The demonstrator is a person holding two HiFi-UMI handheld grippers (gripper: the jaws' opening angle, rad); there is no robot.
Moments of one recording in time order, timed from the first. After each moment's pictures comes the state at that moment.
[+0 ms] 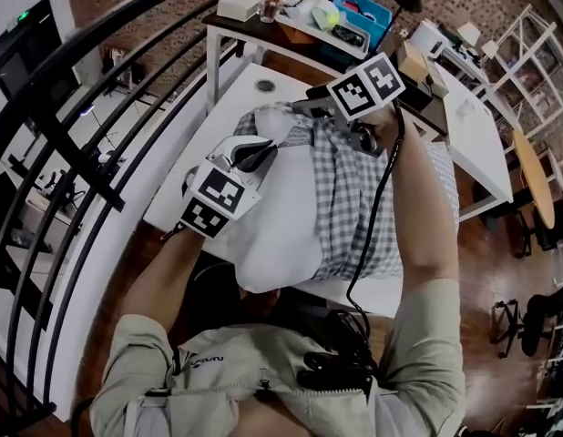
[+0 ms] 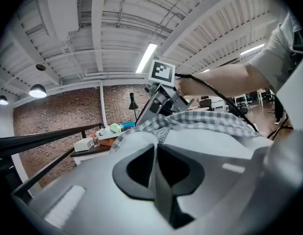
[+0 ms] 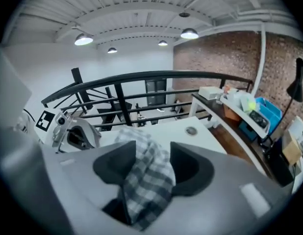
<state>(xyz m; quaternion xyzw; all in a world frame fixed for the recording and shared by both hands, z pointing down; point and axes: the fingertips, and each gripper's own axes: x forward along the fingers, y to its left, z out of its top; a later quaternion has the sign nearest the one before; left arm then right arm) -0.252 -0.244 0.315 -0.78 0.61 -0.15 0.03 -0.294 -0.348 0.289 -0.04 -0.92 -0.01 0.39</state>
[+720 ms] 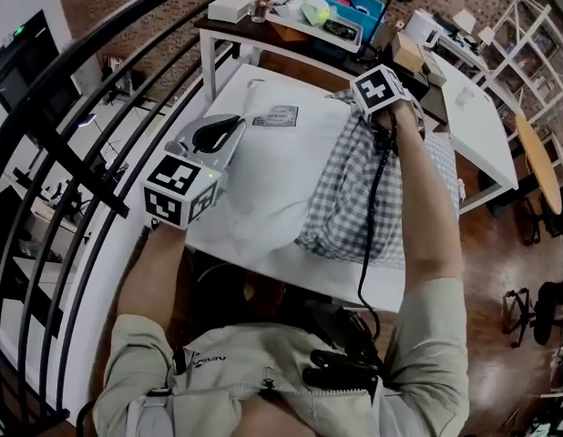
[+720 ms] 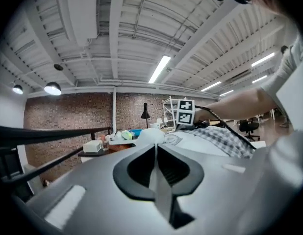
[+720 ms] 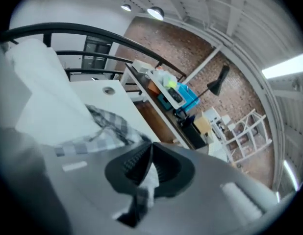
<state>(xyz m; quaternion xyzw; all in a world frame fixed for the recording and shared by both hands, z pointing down) -0.304 -0.232 0.274 -0.75 0.66 -0.06 0.02 -0.158 -0.529 0.291 0.37 -0.77 -0.17 0.50</state>
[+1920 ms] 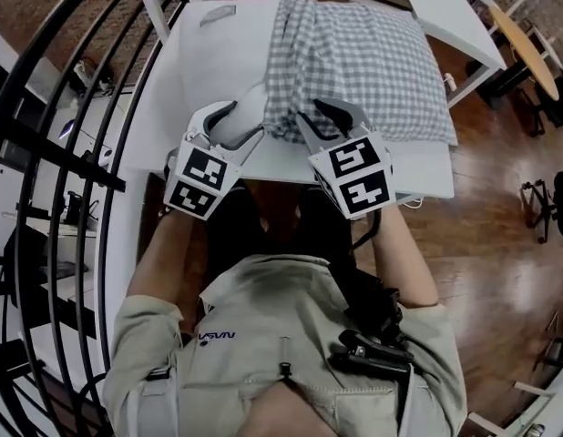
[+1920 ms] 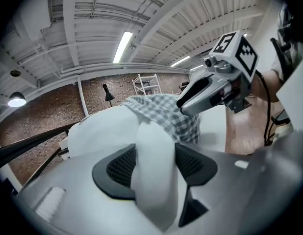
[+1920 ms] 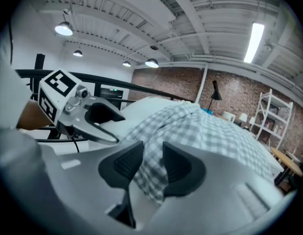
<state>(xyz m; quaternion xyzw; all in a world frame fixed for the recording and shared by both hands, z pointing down) -0.155 -0.169 0.393 -0.81 0.54 -0.25 0.02 -0.080 -0.197 0.354 0.27 -0.92 -0.08 0.25</state>
